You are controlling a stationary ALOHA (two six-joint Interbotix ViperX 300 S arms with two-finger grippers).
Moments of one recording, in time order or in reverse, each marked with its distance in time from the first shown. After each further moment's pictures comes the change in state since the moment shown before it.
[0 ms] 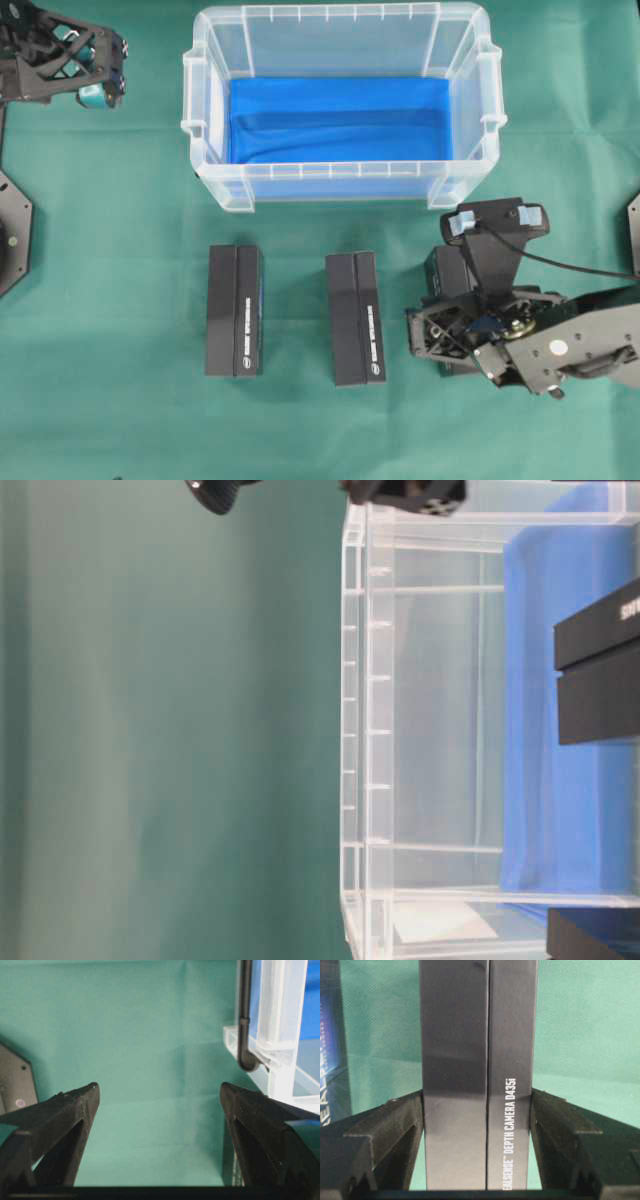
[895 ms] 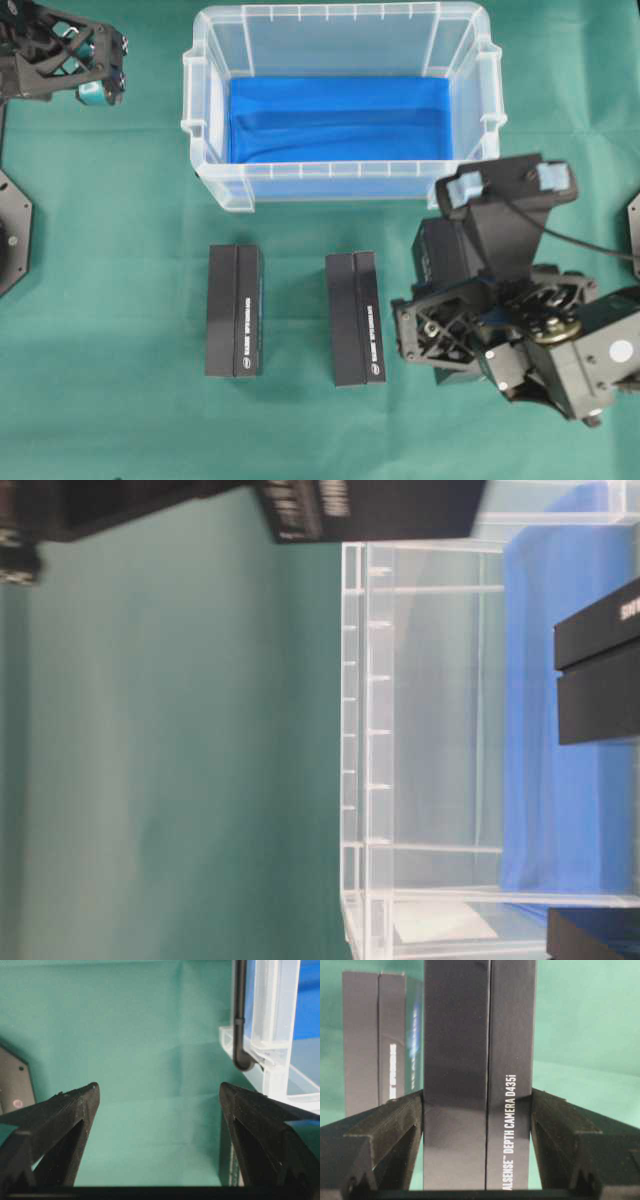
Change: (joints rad) left arm 0.000 0.000 -0.011 0.000 0.000 0.000; right arm 0.002 -0.049 -0.367 -0.041 0.374 -0.147
